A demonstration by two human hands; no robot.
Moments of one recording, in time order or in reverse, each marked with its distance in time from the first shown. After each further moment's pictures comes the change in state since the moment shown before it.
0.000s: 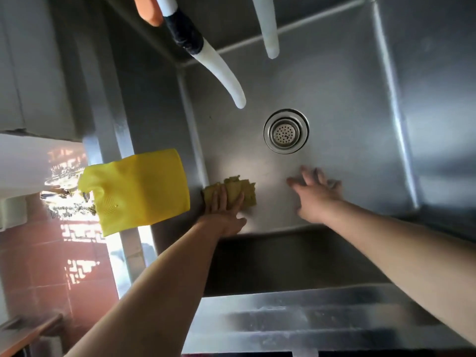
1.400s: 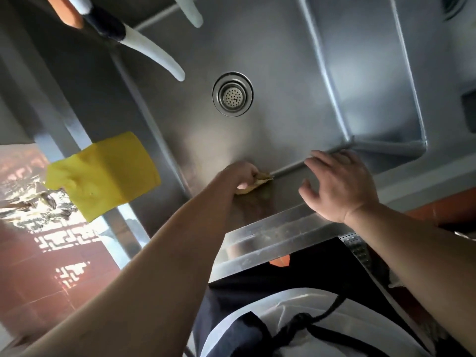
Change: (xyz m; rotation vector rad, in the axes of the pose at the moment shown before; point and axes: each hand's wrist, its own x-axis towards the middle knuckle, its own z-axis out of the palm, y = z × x) left_hand -0.034 0.117 -0.026 -0.096 -0.146 0.293; right_hand -0.189 0.048 0.003 0.036 0.486 0.082
